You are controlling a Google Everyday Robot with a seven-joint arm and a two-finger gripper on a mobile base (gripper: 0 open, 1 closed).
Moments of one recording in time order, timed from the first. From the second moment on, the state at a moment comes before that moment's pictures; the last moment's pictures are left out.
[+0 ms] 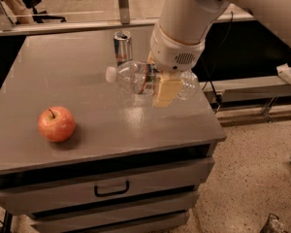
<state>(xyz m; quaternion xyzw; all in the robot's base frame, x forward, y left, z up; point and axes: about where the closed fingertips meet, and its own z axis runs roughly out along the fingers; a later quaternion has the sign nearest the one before) 0.492 -0.031 0.924 -0.78 0.60 0.02 0.14</state>
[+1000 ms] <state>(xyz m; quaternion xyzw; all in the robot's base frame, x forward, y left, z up) 0.484 0.020 0.931 -0.72 0.68 -0.03 0.10</state>
